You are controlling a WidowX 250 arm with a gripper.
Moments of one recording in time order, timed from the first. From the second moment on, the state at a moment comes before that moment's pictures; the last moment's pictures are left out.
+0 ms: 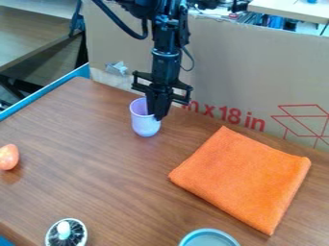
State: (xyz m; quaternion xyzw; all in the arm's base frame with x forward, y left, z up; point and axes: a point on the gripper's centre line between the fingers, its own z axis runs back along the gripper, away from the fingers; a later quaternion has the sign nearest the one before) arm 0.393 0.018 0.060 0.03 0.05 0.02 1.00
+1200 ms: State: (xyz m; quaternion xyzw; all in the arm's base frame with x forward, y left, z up) arm 0.286 -0.005 0.118 0.06 0.01 0.05 1.00
